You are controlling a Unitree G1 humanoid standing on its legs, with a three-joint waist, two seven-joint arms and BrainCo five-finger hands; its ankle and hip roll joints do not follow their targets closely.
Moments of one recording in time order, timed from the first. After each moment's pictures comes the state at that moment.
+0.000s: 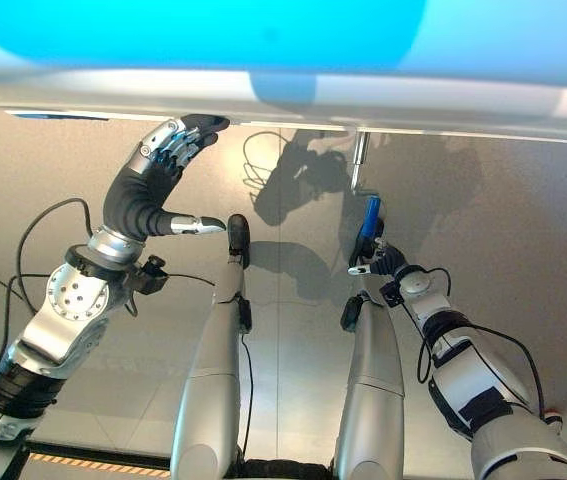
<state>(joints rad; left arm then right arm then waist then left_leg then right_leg) -0.40 0.76 -0.32 -0.26 -0.43 -0.36 0.04 -0.82 -0.48 0.52 1.29 0.28 -0.07 0.05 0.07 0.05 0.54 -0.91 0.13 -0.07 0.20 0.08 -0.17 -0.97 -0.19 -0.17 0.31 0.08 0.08</state>
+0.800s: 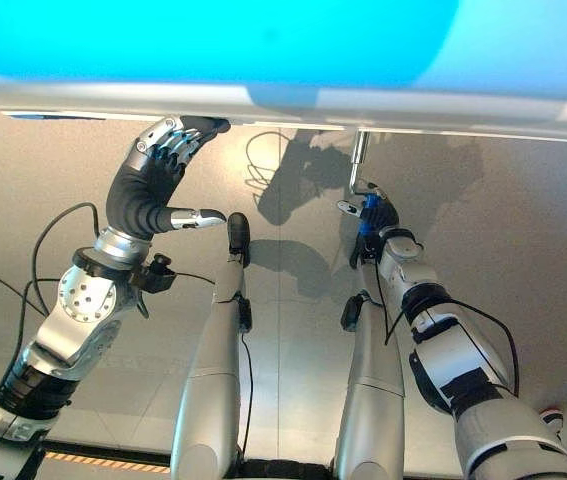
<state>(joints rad) -0.39 0.69 -0.32 -0.27 -0.45 -0.36 0.08 -0.89 -0.39 0.45 1.06 0.76 -0.11 -0.03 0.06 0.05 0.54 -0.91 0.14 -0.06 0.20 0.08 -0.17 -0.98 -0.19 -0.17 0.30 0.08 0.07</state>
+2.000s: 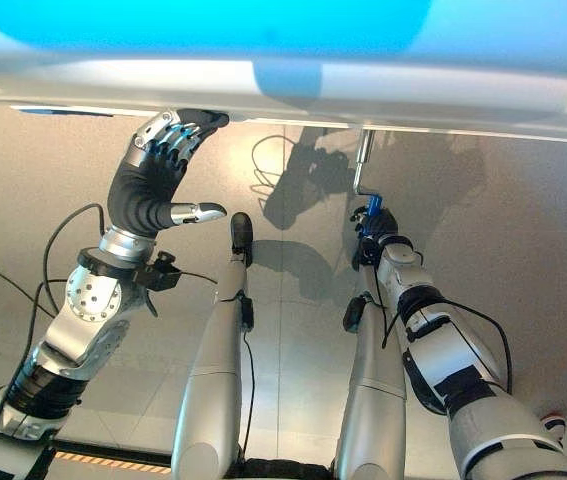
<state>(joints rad) -0.40 0.65 -0.32 -0.28 -0.47 -0.36 0.10 -0.92 -0.36 0.44 1.19 0.74 -0.10 -0.05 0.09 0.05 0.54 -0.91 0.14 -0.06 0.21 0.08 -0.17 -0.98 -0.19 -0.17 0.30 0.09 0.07</state>
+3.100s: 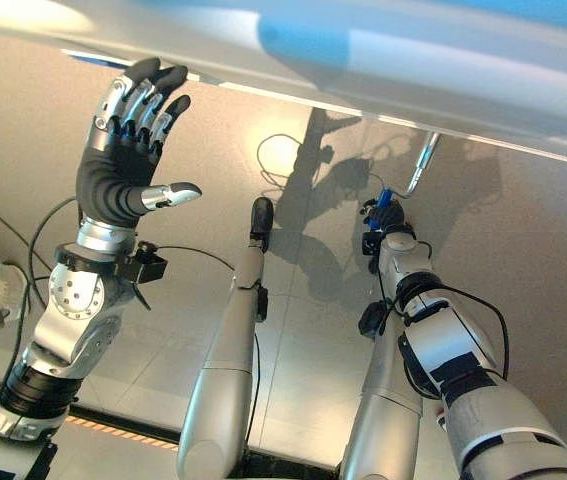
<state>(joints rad) -0.39 0.64 -0.25 -0.31 -0.50 -0.36 0.12 -1.02 -0.34 0.40 1.26 0.61 -0.05 -0.16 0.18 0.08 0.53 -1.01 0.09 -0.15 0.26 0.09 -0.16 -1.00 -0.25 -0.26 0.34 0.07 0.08</state>
